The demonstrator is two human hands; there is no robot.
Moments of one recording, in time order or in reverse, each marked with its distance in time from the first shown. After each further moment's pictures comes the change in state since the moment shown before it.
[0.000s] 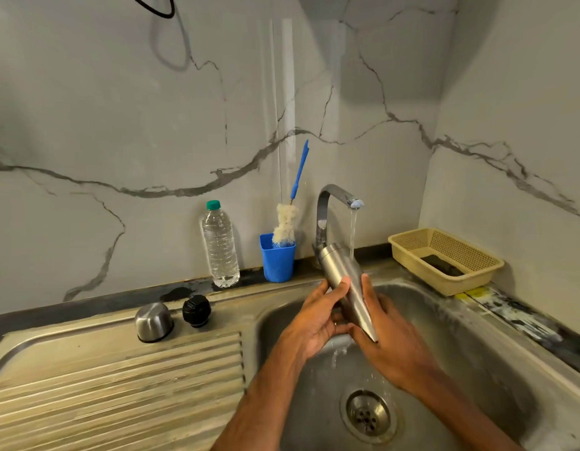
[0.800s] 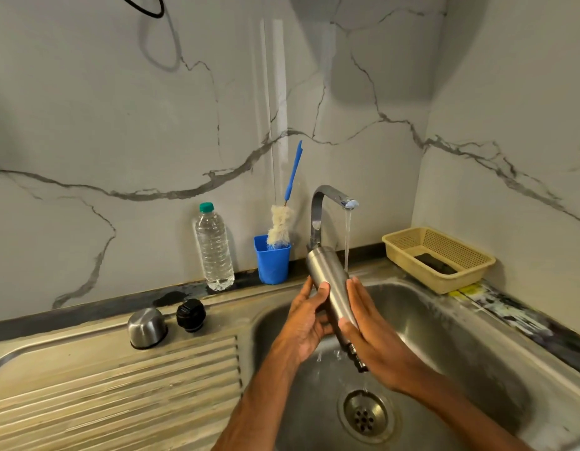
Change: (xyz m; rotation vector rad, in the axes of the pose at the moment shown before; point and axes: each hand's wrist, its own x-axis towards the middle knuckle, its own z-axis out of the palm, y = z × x) left_hand 0.004 -0.008 -0.016 -0.176 0.026 0.088; right_hand 0.006 0.006 0.016 0.210 -0.070 -0.162
